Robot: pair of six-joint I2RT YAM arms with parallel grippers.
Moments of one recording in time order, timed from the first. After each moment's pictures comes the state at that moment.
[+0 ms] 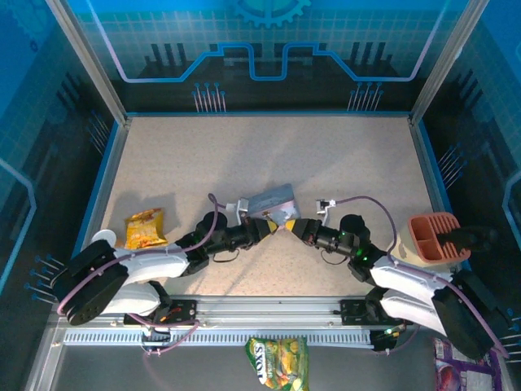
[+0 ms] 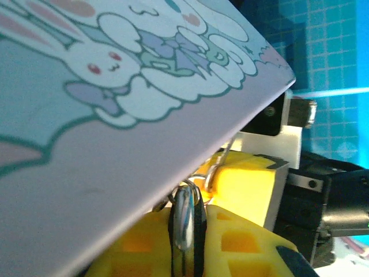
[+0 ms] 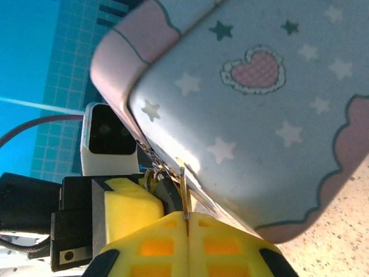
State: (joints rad) left arm -0.80 1.28 0.37 0.65 0.31 -1.27; right arm 0.60 1.02 0.19 0.63 -0.44 1.16
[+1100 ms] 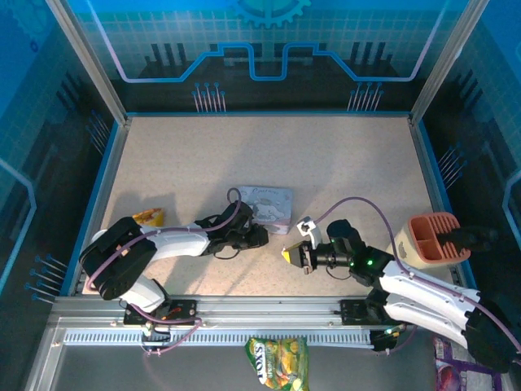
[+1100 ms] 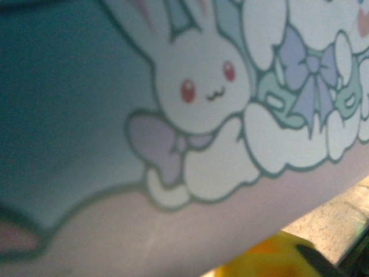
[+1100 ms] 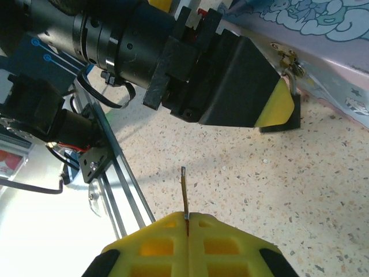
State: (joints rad) left arm -0.76 1.53 0.62 0.05 0.22 -0.92; right arm 0.79 0.84 0.30 0.02 -0.44 0.49
